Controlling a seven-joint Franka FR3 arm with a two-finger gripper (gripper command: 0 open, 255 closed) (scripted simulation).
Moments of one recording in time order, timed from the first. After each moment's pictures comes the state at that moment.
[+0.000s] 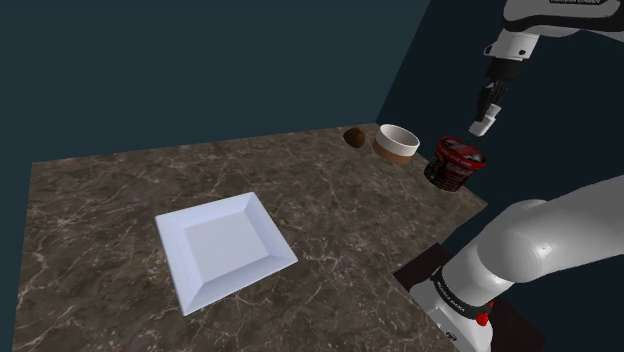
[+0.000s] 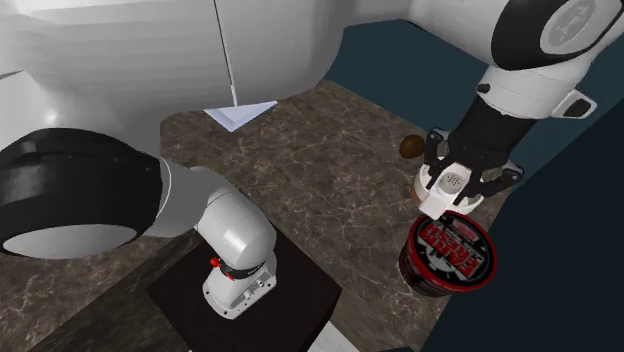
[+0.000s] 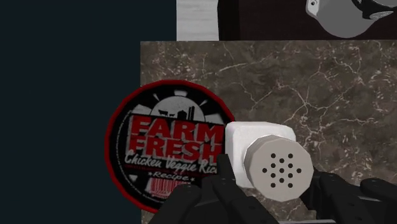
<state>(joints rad) -0.05 -0.42 -0.58 -2.01 -0.35 1.47 -0.54</state>
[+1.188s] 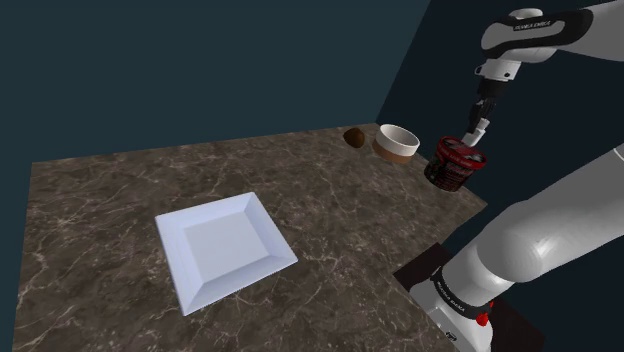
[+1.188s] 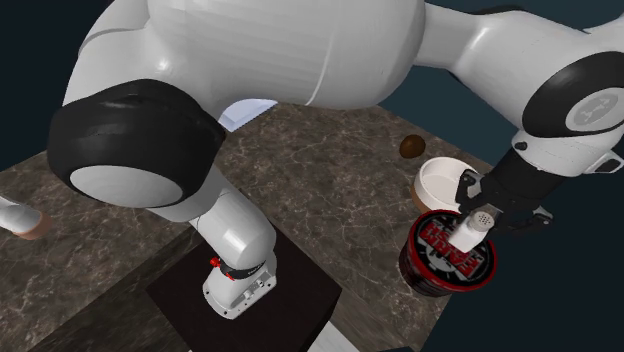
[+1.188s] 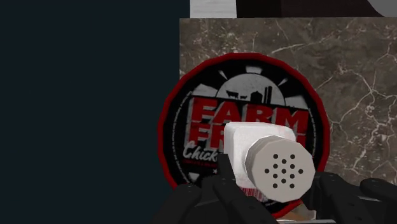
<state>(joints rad) -0.06 -0.20 -0.75 -1.98 -0.30 1.67 -0.70</state>
